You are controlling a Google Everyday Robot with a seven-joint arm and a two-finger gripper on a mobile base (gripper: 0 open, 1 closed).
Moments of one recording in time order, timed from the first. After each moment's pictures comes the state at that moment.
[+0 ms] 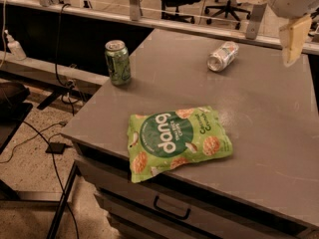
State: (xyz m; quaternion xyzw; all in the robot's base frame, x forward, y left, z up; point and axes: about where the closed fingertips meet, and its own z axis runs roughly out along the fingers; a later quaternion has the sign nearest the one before) arm 0.610 -0.247 1.003 -0.83 0.50 -0.20 0.14
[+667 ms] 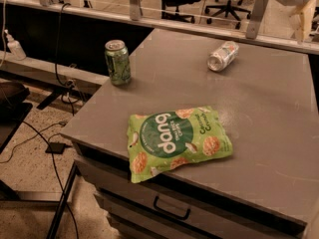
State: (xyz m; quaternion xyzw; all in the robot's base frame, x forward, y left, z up) arm 0.656 -0.271 1.010 -0.90 0.35 -0.24 0.09
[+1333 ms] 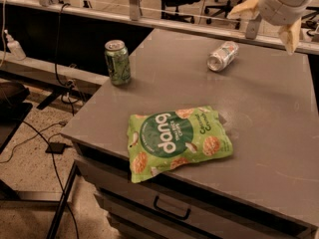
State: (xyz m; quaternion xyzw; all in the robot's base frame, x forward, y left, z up) arm 0.689 -0.279 0.961 -0.91 0.30 -0.27 0.08
